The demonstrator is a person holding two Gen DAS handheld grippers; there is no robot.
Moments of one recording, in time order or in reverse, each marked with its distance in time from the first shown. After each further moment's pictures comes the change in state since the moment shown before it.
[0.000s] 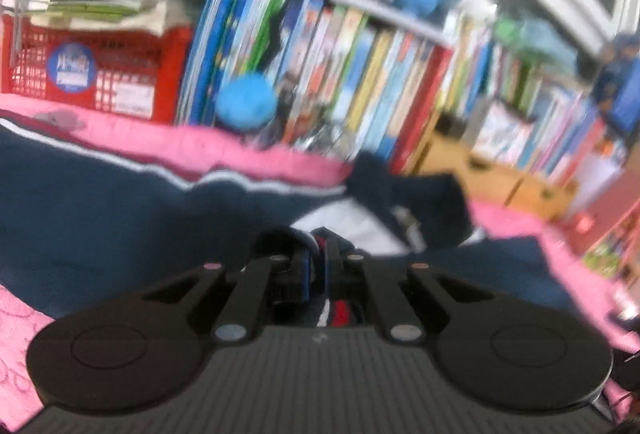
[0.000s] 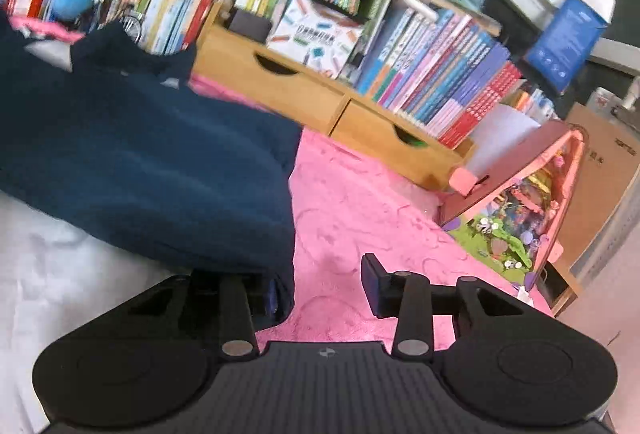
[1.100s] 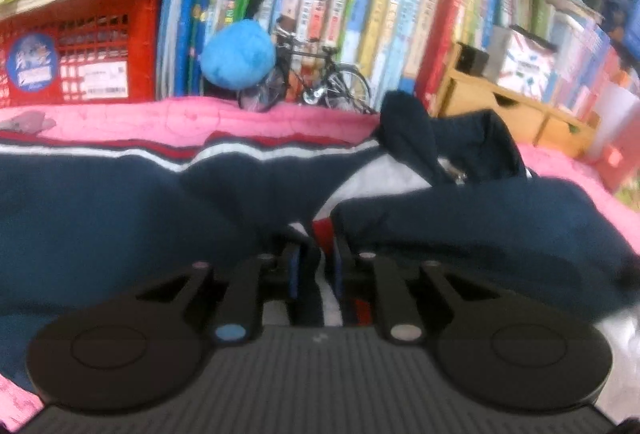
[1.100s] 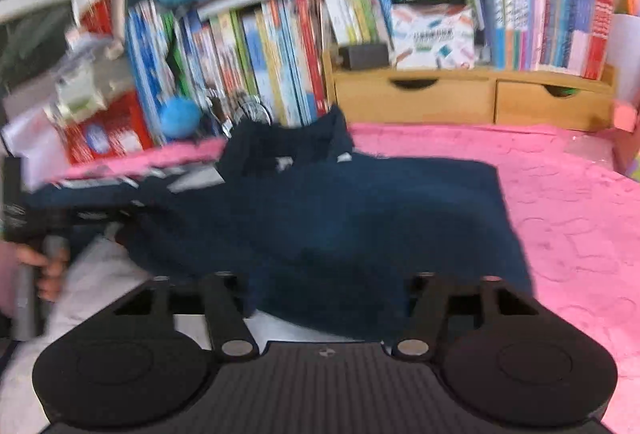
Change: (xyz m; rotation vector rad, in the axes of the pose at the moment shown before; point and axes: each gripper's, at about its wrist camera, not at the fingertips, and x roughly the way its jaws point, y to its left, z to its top) left arm 0.054 0.021 -0.009 0.176 0.119 -0.021; right arm 0.003 0.027 0.068 0.373 0.105 0.526
